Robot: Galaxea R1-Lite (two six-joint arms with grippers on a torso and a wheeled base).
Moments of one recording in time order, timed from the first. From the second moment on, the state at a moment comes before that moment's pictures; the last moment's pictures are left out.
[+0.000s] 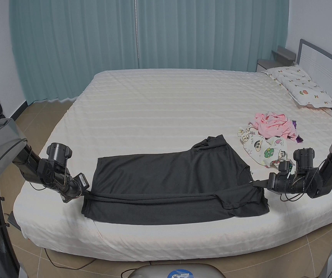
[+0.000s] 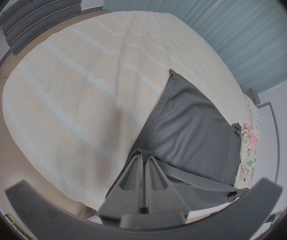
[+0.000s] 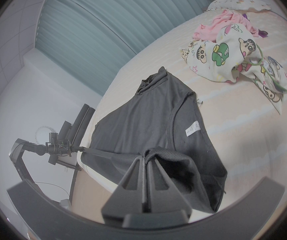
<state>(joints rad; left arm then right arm) 0.00 2.22 -1.03 -0.17 -0.16 -0.62 -0.04 2.19 -0.72 -0.79 0.64 0.31</state>
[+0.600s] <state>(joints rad) 0.00 2.25 -1.11 -0.14 -0.16 -0.65 -0.04 2.26 -0.75 -0.86 0.62 0.31</state>
